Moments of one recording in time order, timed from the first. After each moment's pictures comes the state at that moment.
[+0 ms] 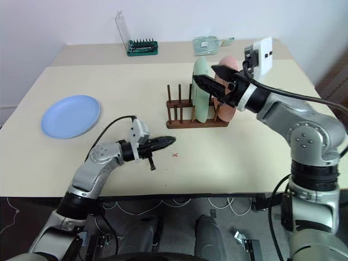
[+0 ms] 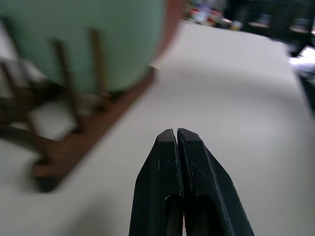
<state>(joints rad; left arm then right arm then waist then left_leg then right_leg) -0.38 0.30 -0.13 -0.04 -0.29 0.23 -0.79 -0.65 -0.75 -0.19 -0.35 0.93 0.86 0.45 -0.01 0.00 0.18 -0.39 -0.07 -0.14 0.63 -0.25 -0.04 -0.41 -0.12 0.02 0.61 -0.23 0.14</state>
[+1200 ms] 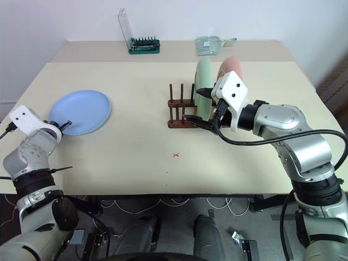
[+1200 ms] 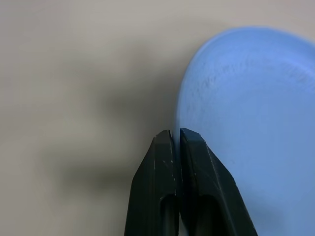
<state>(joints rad) -0.60 0.35 0.70 0.23 -0.42 0.79 0.29 -0.56 -0.80 0.02 -0.42 0.53 0.63 0.74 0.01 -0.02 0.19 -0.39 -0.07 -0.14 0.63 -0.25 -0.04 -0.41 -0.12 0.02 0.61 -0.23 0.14</state>
